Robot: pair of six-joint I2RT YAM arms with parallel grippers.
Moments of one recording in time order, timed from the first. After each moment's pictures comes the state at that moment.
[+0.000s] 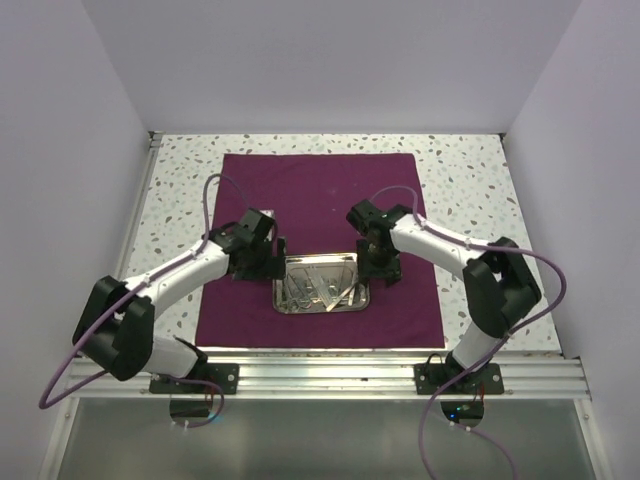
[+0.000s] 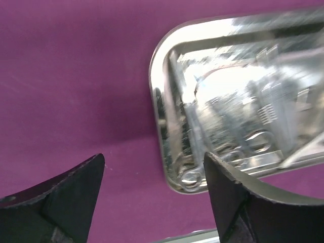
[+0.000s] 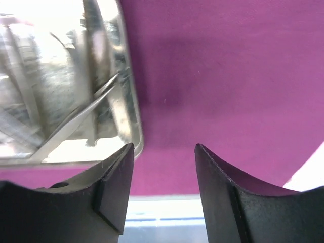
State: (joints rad) left arm -0.54 1.41 0.81 -0.58 -0.02 -0.53; right arm 0.66 1.71 1.14 -0.92 0.10 0.65
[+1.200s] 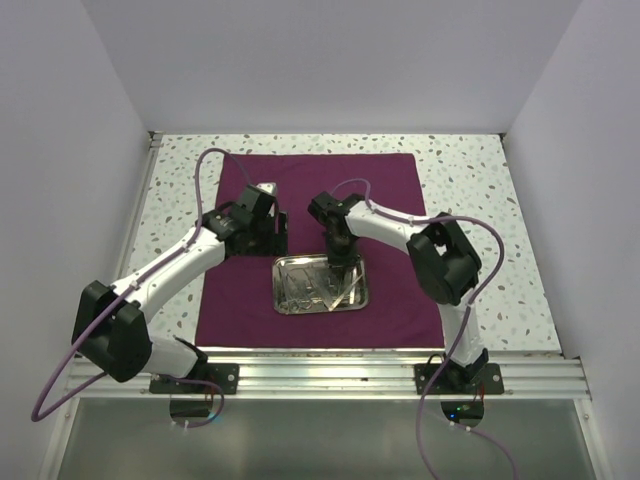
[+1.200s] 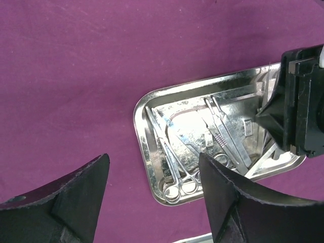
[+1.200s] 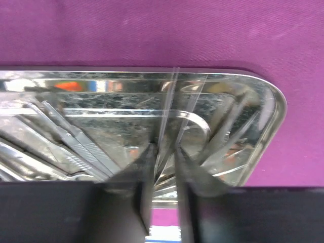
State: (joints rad) left arm -0.54 1.38 1.06 -0.66 -0.09 -0.48; right arm 0.74 2.06 1.52 -0.92 0.04 0.66
